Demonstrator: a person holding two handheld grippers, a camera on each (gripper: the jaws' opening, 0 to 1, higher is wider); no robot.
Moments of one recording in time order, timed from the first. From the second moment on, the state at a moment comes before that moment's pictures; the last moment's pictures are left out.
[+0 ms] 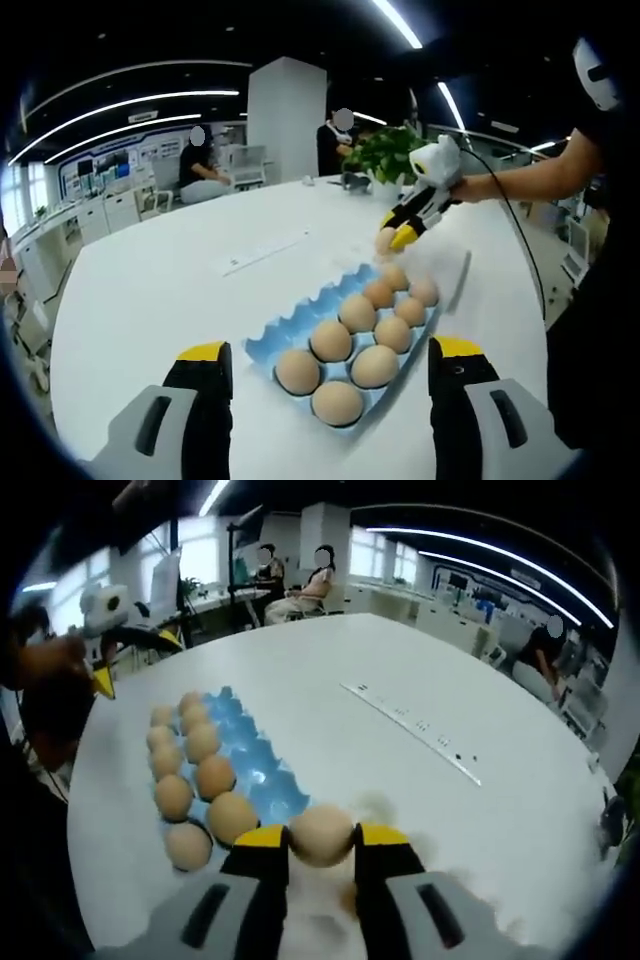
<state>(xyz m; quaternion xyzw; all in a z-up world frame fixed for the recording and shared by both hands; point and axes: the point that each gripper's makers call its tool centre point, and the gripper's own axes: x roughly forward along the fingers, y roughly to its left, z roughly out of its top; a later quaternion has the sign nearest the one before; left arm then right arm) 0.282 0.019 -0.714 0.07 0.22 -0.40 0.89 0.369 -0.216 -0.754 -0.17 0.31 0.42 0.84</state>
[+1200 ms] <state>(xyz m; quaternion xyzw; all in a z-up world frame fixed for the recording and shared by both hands) 0.287 0.030 -0.716 0.06 0.22 -0.42 0.88 0.359 -0.064 -0.744 -0.15 0.27 0.52 0.80</state>
